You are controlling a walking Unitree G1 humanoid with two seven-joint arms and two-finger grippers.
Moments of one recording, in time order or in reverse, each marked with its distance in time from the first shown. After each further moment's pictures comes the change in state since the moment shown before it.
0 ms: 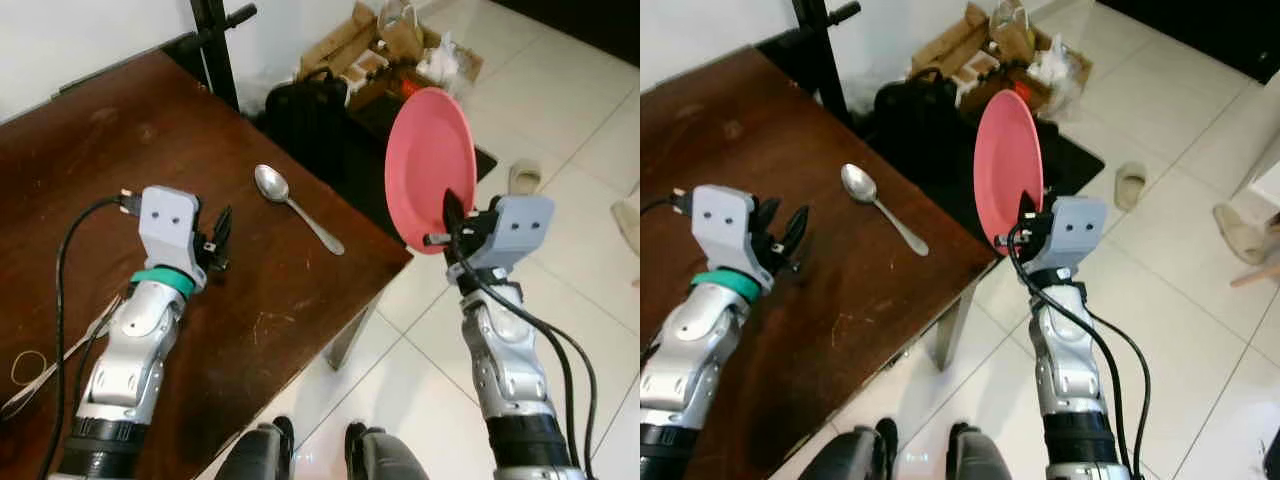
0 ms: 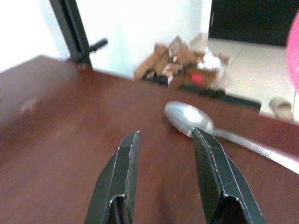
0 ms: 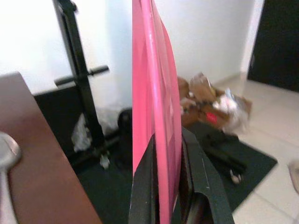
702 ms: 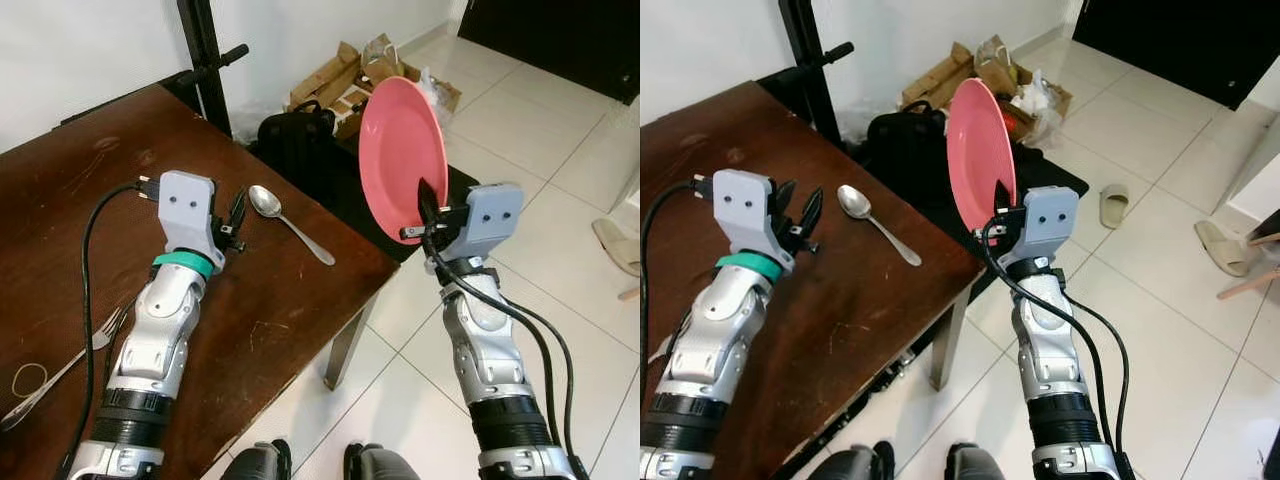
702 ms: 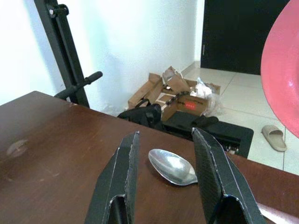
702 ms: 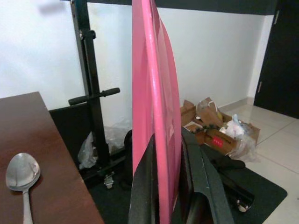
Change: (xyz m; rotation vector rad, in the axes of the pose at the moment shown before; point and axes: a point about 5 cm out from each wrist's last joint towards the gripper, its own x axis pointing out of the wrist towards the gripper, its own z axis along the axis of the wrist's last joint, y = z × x) left arm 0.017 -0.009 0.002 -0.017 -0.046 0.006; right arm 0.006 0.013 -0.003 -0.010 -0.026 0.054
